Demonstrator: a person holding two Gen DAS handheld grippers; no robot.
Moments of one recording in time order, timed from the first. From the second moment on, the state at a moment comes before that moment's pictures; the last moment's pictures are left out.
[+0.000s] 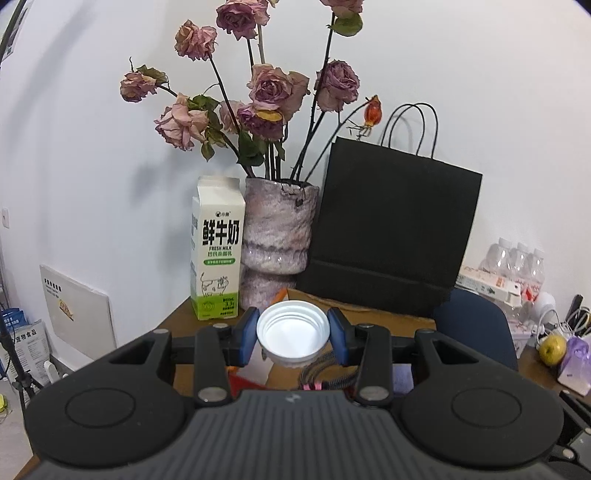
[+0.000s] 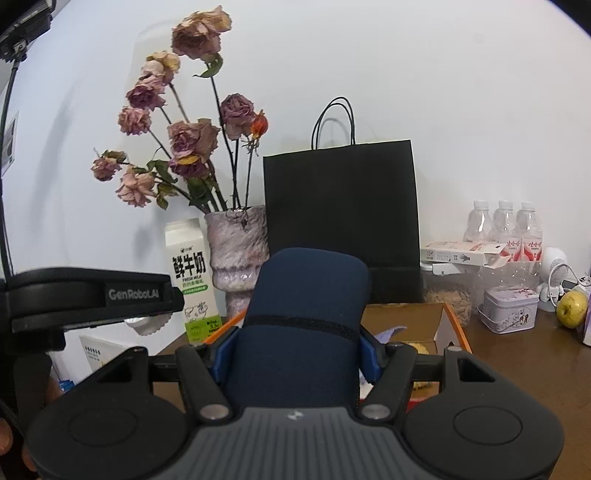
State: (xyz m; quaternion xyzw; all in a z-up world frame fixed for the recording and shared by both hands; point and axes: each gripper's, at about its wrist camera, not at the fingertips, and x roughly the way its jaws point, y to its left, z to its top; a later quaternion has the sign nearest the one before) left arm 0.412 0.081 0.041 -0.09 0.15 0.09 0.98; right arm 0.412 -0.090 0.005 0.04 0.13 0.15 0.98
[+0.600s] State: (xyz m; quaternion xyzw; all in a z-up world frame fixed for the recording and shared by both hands) left arm 0.481 0.079 0.043 -0.10 0.15 0.09 0.98; right arm 0.484 -0.090 0.005 0.07 0.15 0.13 0.98
